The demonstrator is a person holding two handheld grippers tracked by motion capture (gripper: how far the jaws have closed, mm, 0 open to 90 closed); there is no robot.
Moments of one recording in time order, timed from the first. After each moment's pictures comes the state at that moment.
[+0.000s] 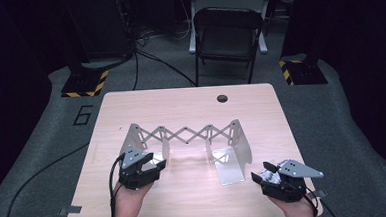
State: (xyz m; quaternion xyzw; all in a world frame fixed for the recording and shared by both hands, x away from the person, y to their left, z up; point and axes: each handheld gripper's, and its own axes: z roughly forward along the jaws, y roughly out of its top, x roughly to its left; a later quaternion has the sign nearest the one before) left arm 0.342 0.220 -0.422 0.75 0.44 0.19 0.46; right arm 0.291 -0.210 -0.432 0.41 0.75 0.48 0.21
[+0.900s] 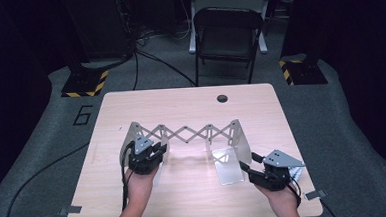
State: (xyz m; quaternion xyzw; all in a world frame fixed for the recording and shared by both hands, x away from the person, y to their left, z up) left arm 0.371 0.201 -0.423 0.73 0.46 0.23 0.45; right arm 0.319 -0.177 -0.431 0.40 0.75 0.48 0.23
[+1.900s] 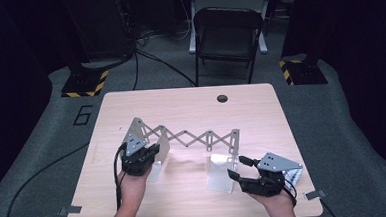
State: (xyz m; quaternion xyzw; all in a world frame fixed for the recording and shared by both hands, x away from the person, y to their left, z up) left arm 0.366 0.221 -0.424 0.73 0.45 0.23 0.45; right arm 0.303 -0.156 -0.409 0.34 0.76 0.53 0.17
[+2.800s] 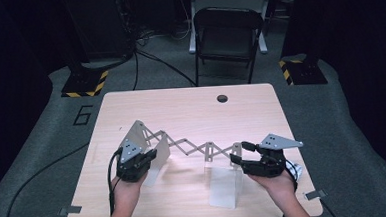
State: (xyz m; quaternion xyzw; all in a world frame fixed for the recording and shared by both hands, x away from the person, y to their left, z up) left arm 0.353 0.230 -0.422 0.75 0.43 0.22 0.45; right arm 0.342 -0.165 -0.391 0.36 0.76 0.52 0.16
